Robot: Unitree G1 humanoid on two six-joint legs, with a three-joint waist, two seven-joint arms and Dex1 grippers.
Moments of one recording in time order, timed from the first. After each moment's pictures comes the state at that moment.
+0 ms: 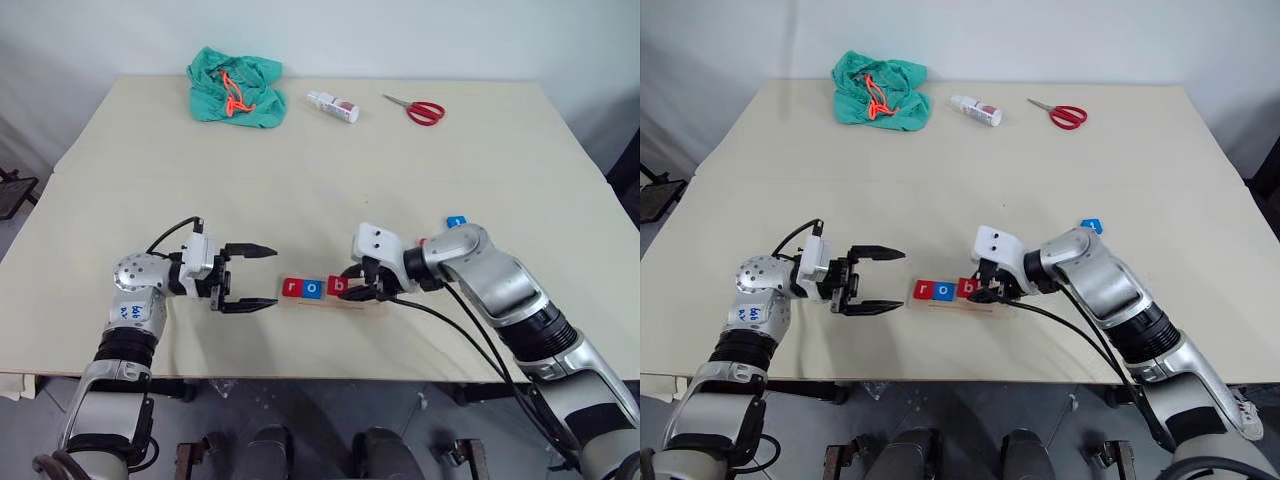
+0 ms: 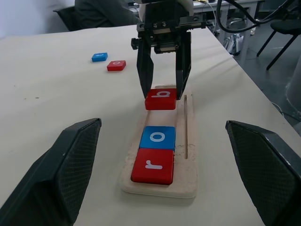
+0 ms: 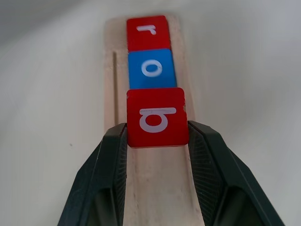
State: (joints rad) left arm -0.63 0.55 -0.01 0.64 -0.45 -0.33 -1.50; right arm -0.79 -0.59 0.43 -0.07 0.14 0.74 1.12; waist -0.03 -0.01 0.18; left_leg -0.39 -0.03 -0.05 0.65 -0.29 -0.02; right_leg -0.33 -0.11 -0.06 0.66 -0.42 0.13
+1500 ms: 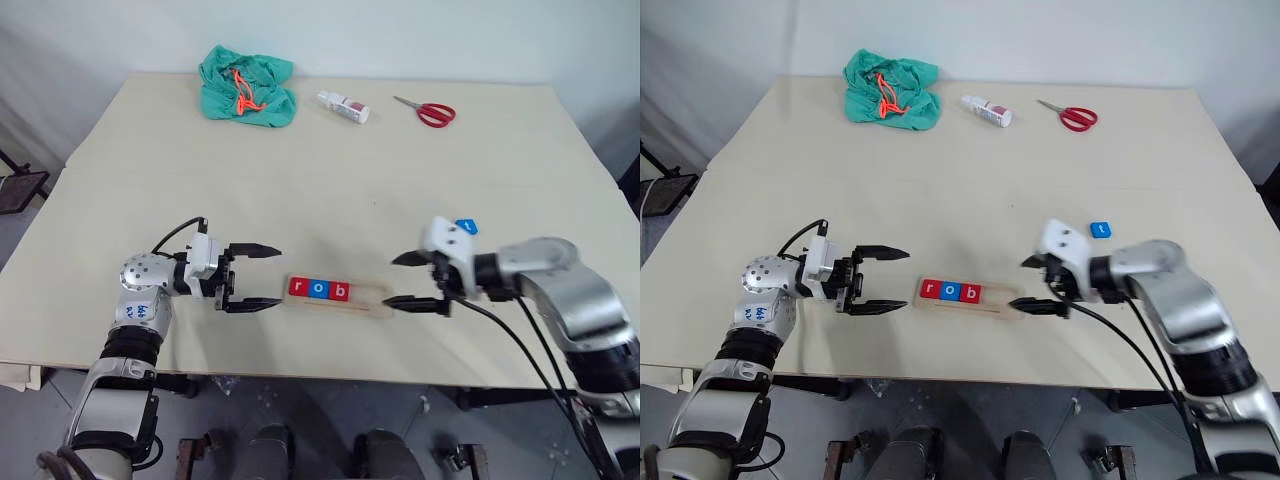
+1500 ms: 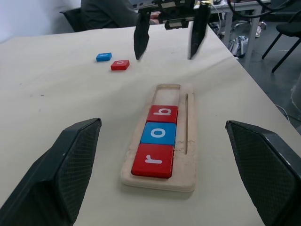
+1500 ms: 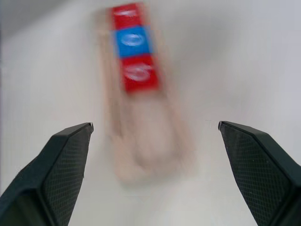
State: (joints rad) left arm -0.64 0.53 -0.02 0.68 -0.45 -0.35 -1.50; right arm -0.45 -0.78 0.01 -0.17 0.26 0.67 1.08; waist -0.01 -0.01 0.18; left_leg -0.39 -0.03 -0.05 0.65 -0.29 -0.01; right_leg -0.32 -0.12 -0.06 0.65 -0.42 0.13
